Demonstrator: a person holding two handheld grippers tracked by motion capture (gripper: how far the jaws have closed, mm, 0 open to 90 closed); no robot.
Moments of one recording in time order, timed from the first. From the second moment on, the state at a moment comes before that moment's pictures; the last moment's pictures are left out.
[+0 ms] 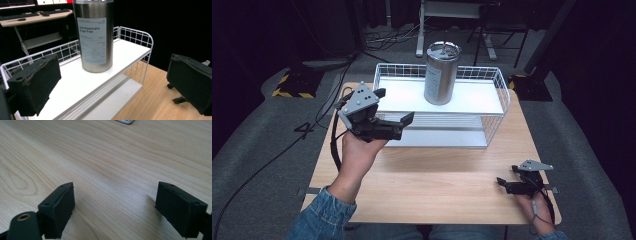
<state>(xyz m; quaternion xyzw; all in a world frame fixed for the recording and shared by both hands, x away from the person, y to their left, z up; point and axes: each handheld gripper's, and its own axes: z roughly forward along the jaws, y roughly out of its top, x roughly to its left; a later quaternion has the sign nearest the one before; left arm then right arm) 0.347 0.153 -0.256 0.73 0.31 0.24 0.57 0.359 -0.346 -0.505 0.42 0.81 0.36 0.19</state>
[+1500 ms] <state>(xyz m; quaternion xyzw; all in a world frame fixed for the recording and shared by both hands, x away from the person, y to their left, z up) 0.318 0.205 -0.385 0.75 0.36 0.23 0.50 0.359 -0.346 -0.505 0.42 0.81 0.36 0.19</state>
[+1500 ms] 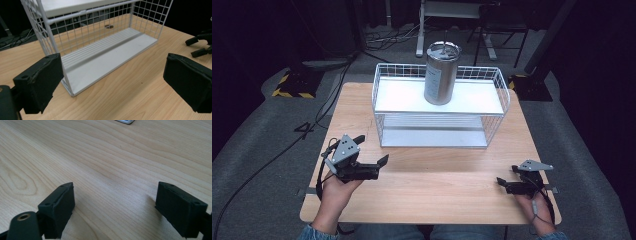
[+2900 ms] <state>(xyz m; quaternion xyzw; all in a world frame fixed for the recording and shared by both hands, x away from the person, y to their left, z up) 0.324 0.212 -0.504 0.81 0.45 0.18 0.32 0.359 -0.346 -0.505 0.42 0.81 0.36 0.19</state>
